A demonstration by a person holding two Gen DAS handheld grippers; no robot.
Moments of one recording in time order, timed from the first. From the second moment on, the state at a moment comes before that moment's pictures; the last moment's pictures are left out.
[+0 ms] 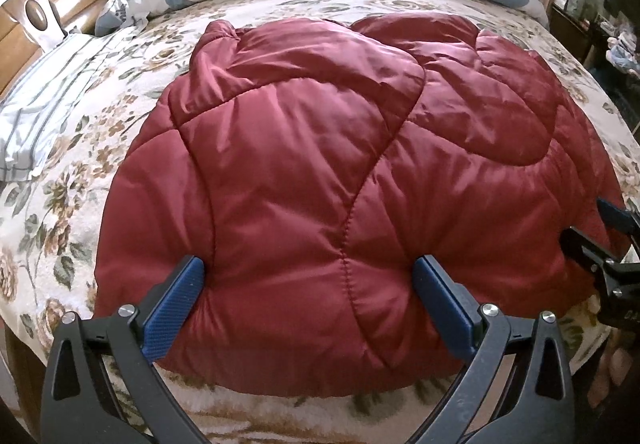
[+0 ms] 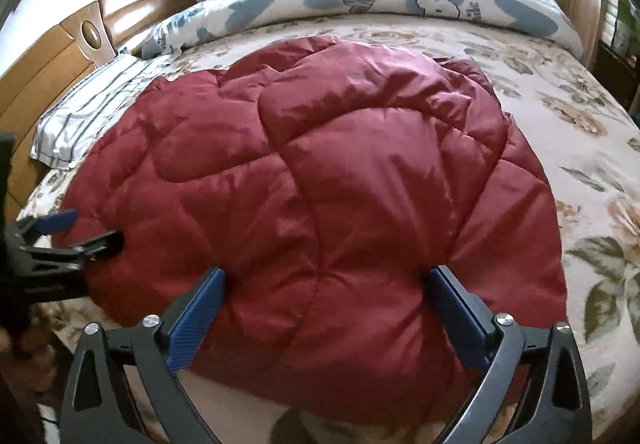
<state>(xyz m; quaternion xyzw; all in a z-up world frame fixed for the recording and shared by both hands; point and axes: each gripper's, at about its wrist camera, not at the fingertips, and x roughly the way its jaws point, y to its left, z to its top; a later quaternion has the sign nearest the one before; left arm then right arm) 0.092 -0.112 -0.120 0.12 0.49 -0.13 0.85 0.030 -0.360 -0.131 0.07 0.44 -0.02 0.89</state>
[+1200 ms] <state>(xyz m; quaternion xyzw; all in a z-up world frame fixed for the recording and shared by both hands) 0.013 -0.063 -0.092 0.10 0.50 -0.14 0.85 -0.061 -0.336 -0.087 0.08 0.46 0.05 0.89</state>
